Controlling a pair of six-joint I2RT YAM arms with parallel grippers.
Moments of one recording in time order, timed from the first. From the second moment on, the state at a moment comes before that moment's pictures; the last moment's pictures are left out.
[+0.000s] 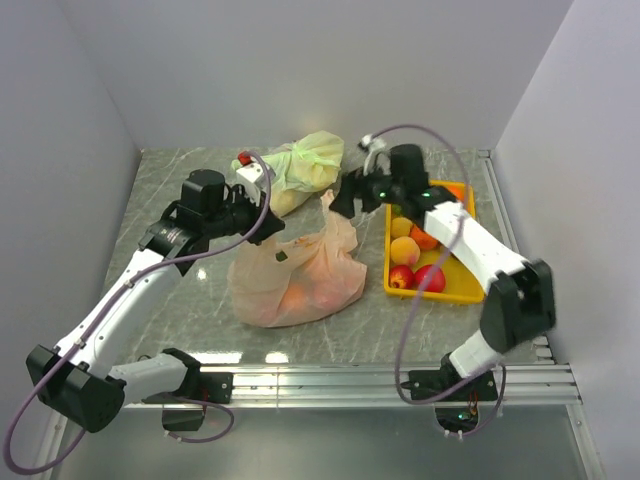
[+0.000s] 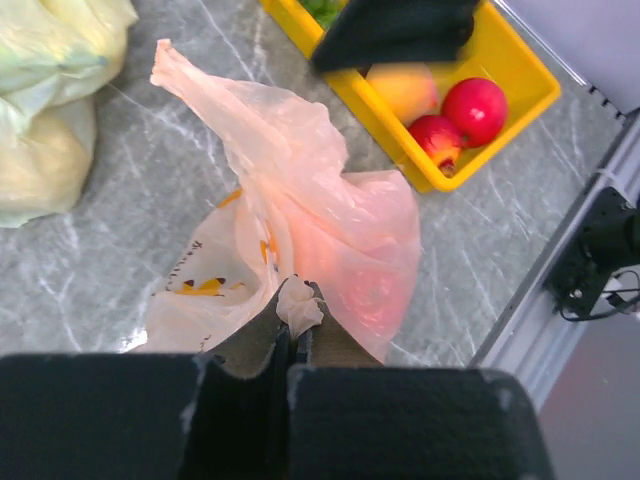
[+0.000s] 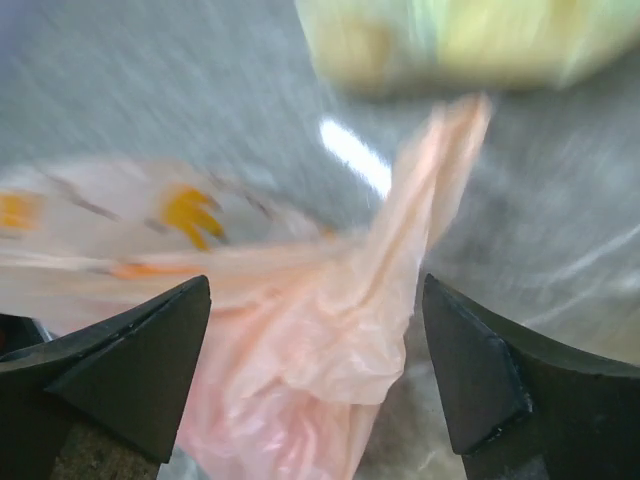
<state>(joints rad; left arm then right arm) -0.46 1.14 1.16 -0.47 0.44 -0.06 0.40 1.59 1.29 -0.27 -0.49 0.10</state>
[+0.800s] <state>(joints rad) -0.30 1.16 1.00 -0.19 0.69 -0.37 0.73 1.59 0.89 0.84 -0.66 0.52</state>
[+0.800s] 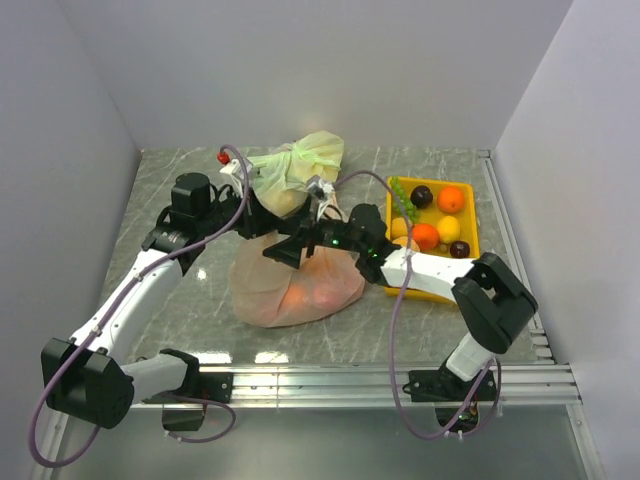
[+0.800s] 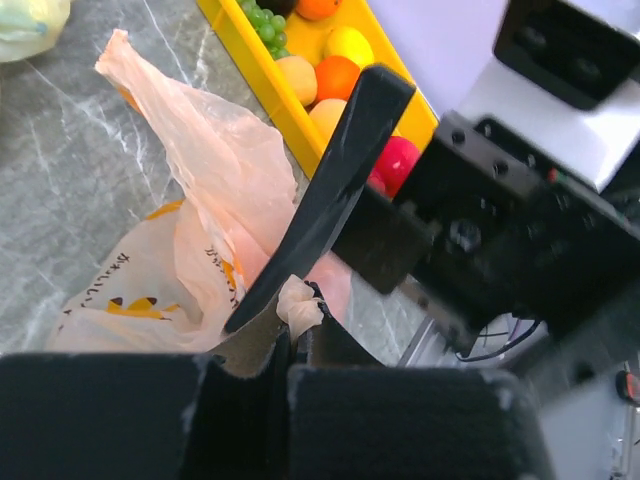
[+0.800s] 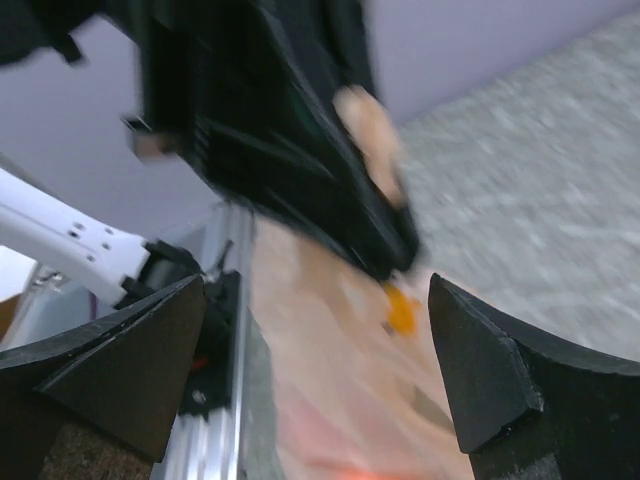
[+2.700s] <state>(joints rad) -0.13 0.79 0.67 -0.38 0.69 -0.06 0.89 1.88 0.89 0.72 -0.53 0.50</state>
